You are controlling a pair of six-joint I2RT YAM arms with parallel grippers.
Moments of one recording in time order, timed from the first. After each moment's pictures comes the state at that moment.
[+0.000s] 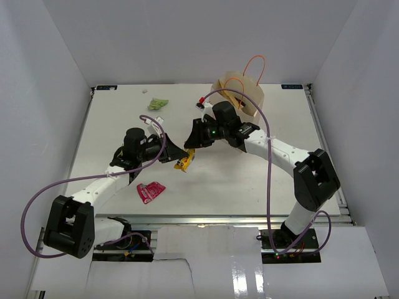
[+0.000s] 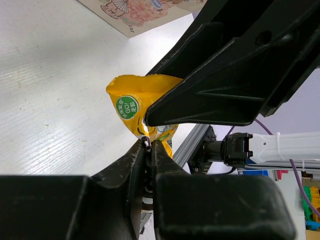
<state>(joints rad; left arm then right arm) -0.33 1.22 0.64 0.21 0.70 -0.72 0.71 1.69 1.30 -0.14 -0.52 0.46</state>
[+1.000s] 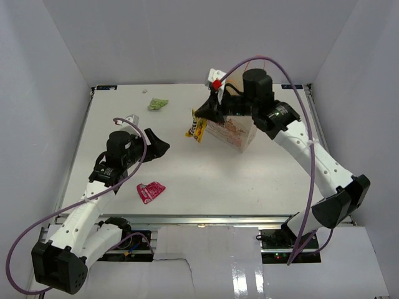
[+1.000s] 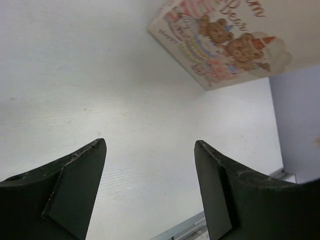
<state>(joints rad) -0.29 0.91 0.73 -0.21 0.26 -0.58 0.65 1.50 1.59 -0.41 -0.71 -0.30</state>
